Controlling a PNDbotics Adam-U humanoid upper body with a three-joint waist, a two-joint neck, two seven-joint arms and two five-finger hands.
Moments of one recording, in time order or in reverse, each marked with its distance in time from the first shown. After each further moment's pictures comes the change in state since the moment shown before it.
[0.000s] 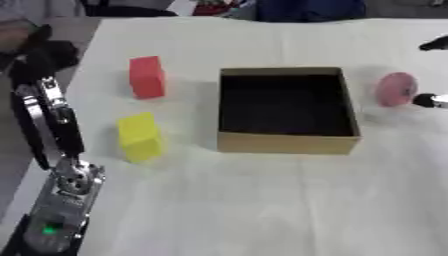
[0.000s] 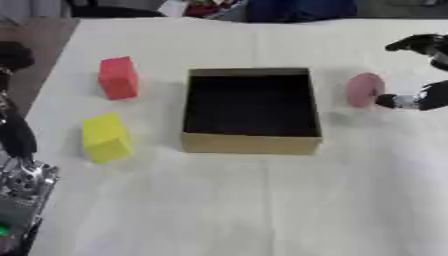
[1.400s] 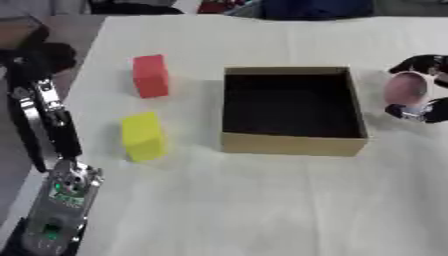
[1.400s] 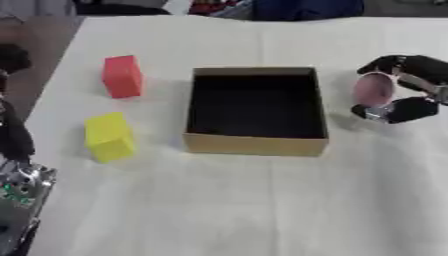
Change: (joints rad) left arm -0.007 -0.001 -0.001 0.000 0.000 -0.001 -0.003; right arm 0.013 0.062 -0.005 0.012 0.105 -0.009 -0.037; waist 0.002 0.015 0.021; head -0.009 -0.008
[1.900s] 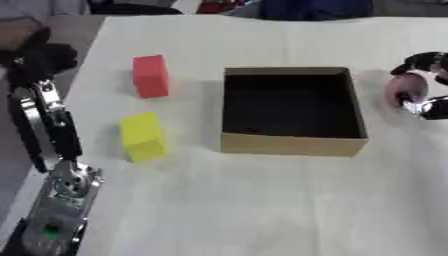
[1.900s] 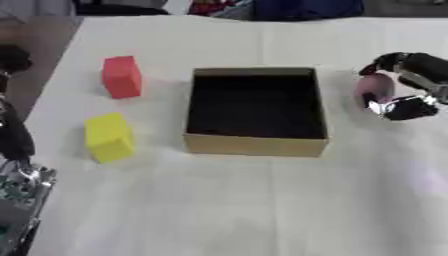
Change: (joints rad) left arm 0.000 0.000 0.000 0.000 0.000 -0.002 -0.007; right arm -0.003 0.001 -0.009 0.000 -0.013 0.045 -0.052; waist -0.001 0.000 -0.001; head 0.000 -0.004
